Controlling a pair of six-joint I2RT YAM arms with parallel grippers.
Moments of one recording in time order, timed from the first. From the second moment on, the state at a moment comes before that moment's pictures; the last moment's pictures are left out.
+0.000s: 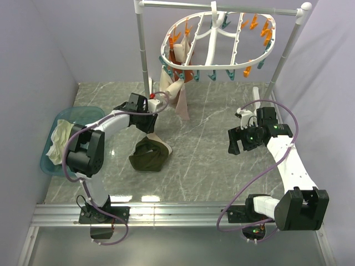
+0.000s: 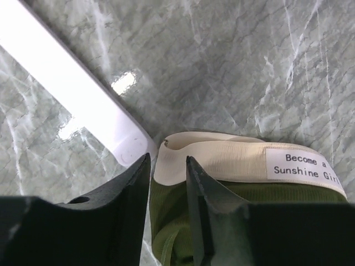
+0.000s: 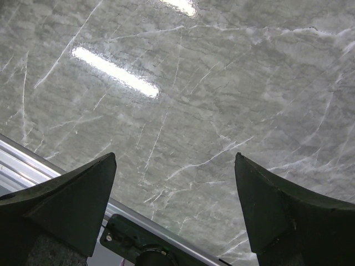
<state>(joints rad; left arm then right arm) -0.33 1.82 1.25 -0.40 0.27 0.20 -0.01 1.18 1.00 -0.93 -0.40 -0.32</state>
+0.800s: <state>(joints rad) -0.36 1.69 1.25 -0.53 0.32 0.32 -0.01 1.17 0.99 -0.93 -0.41 -0.32</state>
